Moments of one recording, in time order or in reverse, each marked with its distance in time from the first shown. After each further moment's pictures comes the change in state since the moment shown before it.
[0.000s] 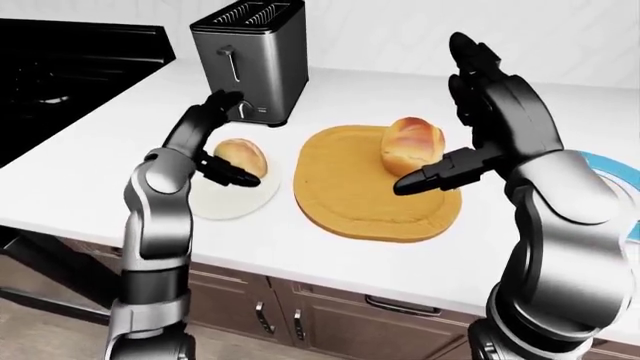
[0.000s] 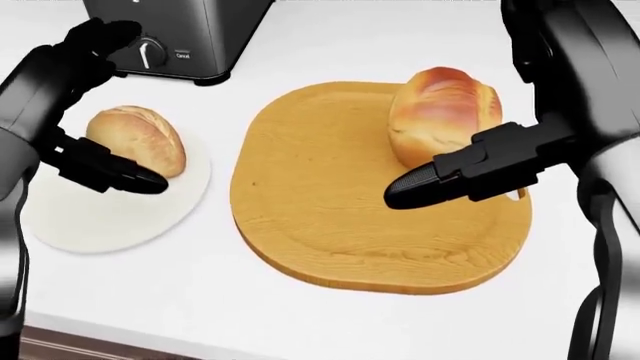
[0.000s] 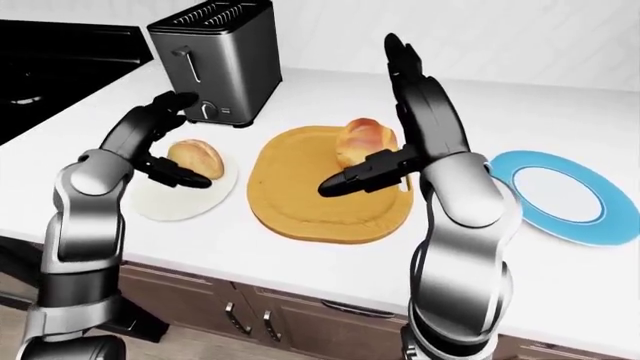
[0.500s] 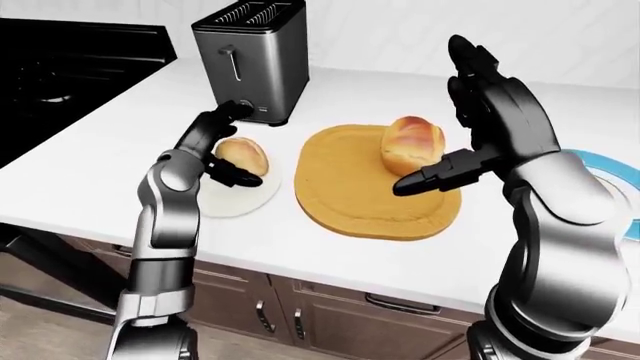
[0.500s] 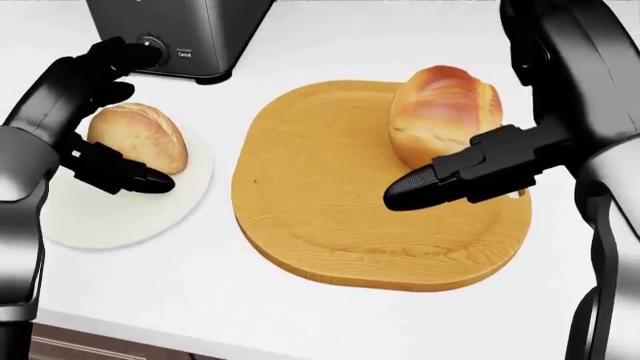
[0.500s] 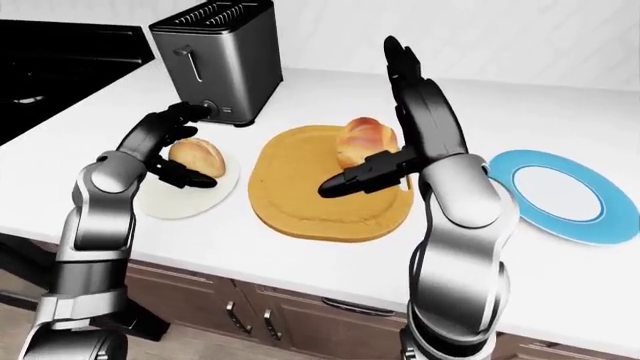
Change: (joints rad) left arm -0.035 -0.002 -0.016 0.168 0.015 -0.095 0.040; right arm 0.011 0.008 -0.002 0.007 -0.004 -0.015 -0.001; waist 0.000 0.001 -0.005
